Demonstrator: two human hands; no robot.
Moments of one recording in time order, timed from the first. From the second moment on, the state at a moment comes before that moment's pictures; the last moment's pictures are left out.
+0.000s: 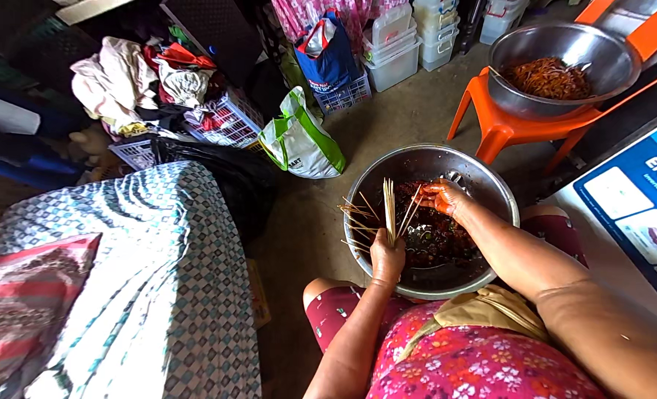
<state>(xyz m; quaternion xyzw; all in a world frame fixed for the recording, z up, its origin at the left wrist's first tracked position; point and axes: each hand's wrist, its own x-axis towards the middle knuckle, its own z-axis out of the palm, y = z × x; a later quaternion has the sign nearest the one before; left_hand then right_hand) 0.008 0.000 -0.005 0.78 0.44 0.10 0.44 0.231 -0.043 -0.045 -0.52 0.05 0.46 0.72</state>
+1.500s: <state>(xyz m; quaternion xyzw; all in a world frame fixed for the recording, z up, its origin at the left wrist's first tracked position) 0.008 -0.003 -0.005 0.77 0.46 0.07 0.43 0.208 -0.048 -0.029 -0.56 0.00 0.47 0.68</state>
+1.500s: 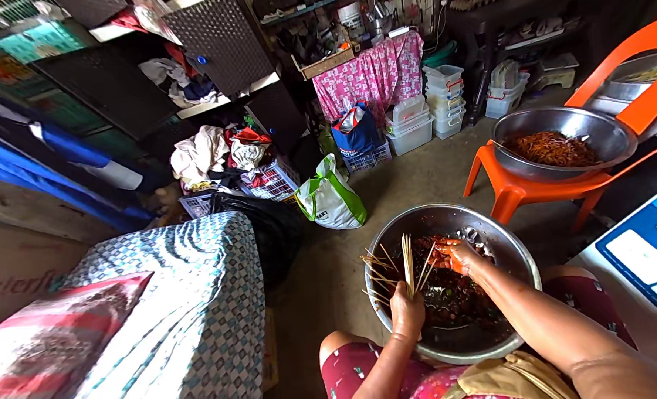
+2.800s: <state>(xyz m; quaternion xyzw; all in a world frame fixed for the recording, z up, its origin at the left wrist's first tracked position) 0.012 0.001 -0.007 0.74 0.48 0.06 0.47 0.198 -0.045 -0.048 -0.73 -0.22 0.43 0.49</state>
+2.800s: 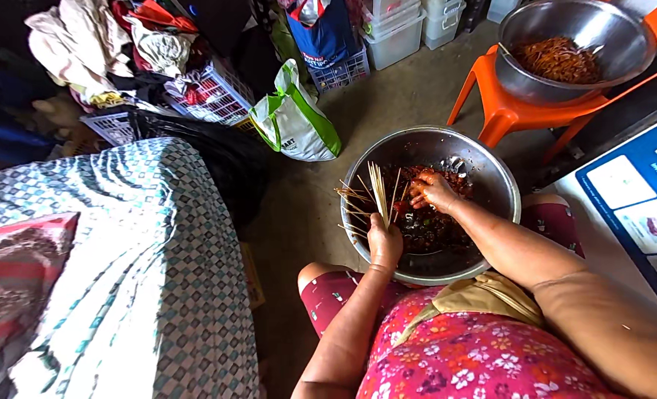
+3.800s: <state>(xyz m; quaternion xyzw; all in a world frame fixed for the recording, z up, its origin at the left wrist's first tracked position) 0.010 0.000 -0.009 0.75 0.44 0.05 0.49 0.208 -0.039 -0.046 -0.54 0.11 0.48 0.69</state>
